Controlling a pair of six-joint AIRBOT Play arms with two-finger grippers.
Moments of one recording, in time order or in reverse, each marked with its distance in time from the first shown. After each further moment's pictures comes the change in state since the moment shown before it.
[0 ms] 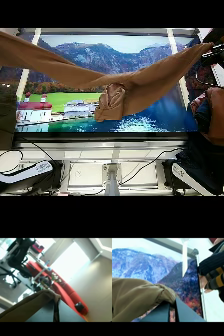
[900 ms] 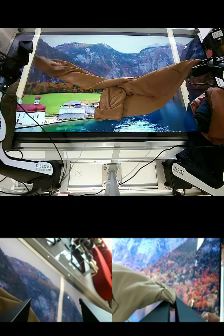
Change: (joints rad) left arm -0.349 -0.327 0.012 0.134 0.343 0.061; right arm -0.006 -0.091 -0.012 -0.033 0.154 0.002
